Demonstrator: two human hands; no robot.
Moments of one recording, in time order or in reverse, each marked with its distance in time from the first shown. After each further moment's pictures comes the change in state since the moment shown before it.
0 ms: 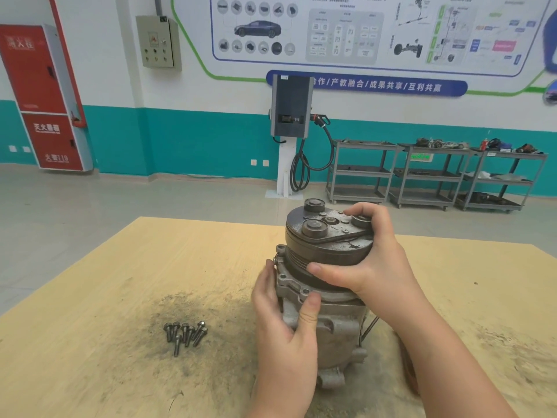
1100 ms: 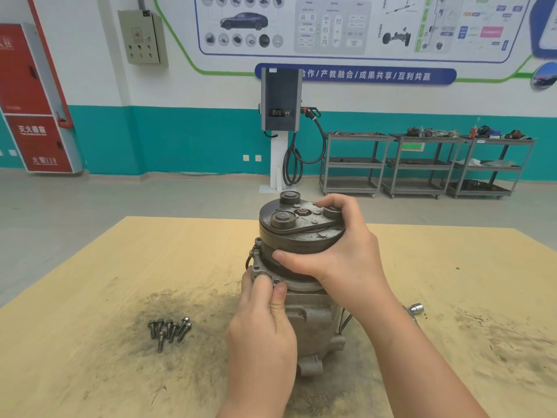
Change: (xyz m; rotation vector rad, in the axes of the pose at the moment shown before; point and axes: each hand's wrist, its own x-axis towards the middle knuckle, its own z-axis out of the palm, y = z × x) left_hand -0.005 0.017 -0.001 0.616 0.019 0.206; right_hand -0.003 -0.003 0.007 0.011 0.102 -0.015
